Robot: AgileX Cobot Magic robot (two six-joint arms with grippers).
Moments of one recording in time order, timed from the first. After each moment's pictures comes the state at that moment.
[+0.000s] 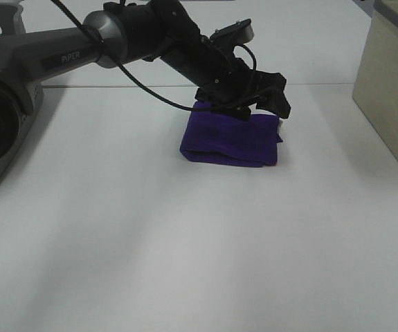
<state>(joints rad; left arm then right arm) -0.55 2.57 -2.29 -0.74 0.80 0.31 0.16 1.62 -1.71 0.46 1.22 -0.22</state>
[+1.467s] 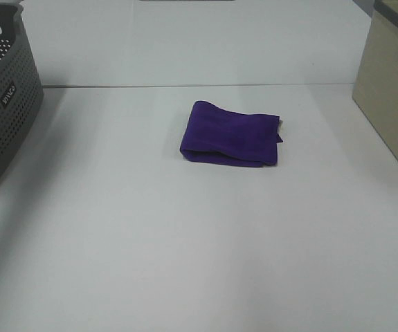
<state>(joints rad) 0.02 1.83 -1.90 -0.06 1.21 0.04 0.16 1.31 -1.60 0.09 1.22 0.00</state>
